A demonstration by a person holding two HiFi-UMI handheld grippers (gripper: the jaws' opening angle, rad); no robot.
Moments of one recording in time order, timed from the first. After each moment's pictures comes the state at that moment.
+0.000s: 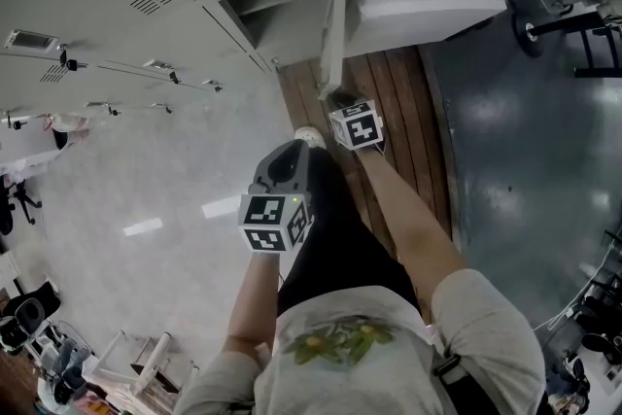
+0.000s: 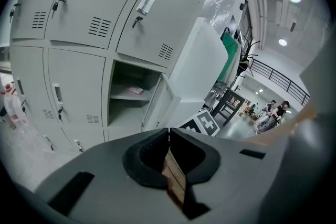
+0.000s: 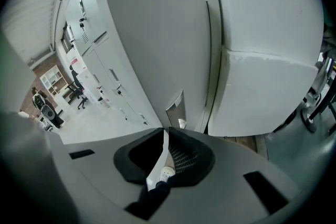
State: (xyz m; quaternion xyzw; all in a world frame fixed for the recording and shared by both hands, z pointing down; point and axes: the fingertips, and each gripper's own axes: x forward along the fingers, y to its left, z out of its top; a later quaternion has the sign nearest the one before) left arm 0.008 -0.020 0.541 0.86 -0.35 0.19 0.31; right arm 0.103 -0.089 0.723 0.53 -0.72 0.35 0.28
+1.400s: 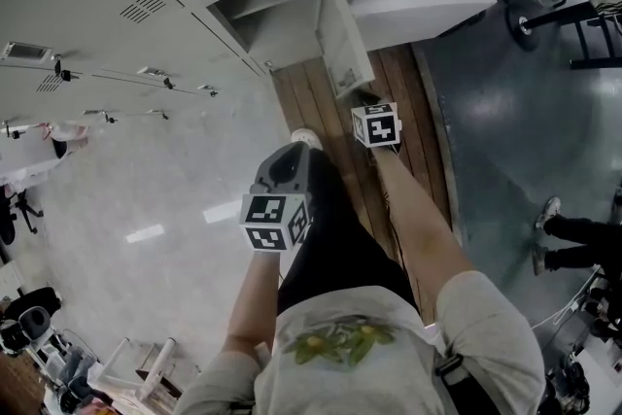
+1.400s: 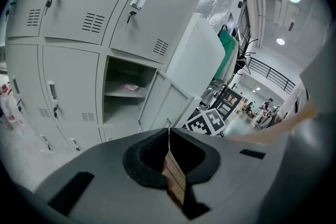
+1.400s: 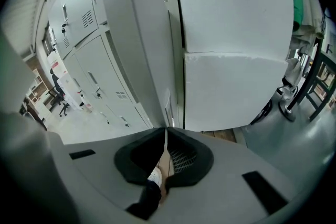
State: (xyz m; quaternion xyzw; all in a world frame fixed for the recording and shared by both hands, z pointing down) left arm 0.025 -0.009 0.548 0.86 -0.34 0.20 0.31; right arm 0.187 -0.066 0.722 0.61 -0.66 0.35 0.27
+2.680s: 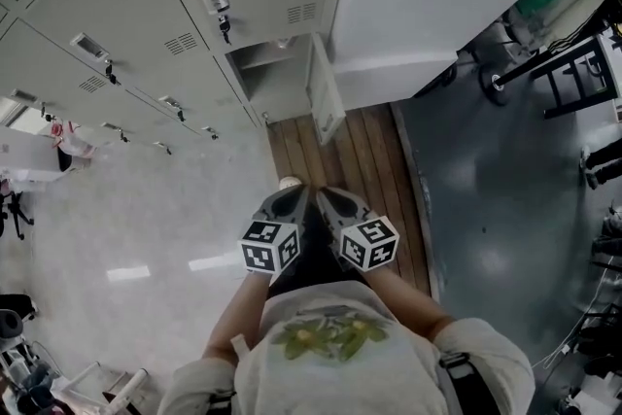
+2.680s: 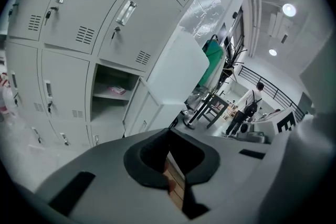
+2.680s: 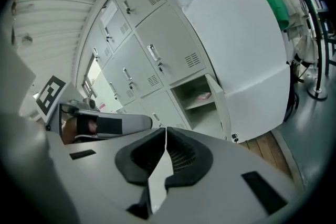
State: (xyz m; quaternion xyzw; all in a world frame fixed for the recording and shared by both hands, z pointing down) left arm 0.046 0.061 0.470 0.88 -0.30 0.17 0.34; right arm 0.074 0.078 0.481 0.53 -0.78 0.32 0.04
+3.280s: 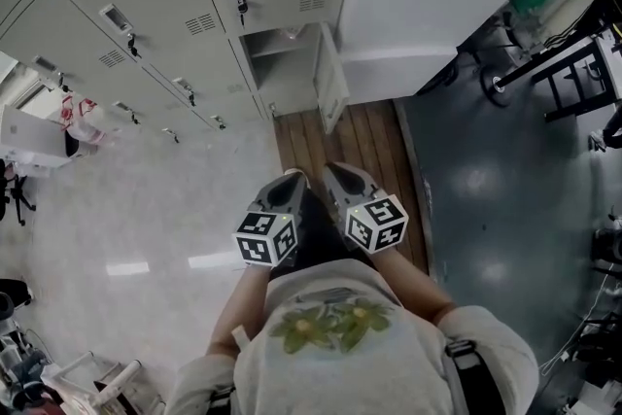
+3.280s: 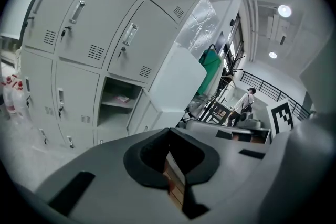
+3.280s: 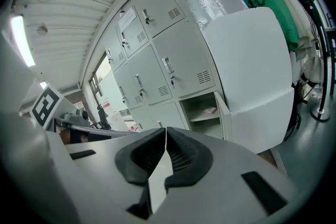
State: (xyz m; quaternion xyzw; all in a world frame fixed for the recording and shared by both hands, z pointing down) left arm 0.012 0.099 0.428 0.88 -0.33 0.13 0.31; right arm 0.066 0.095 0.420 0.53 -0.81 0.25 0.04
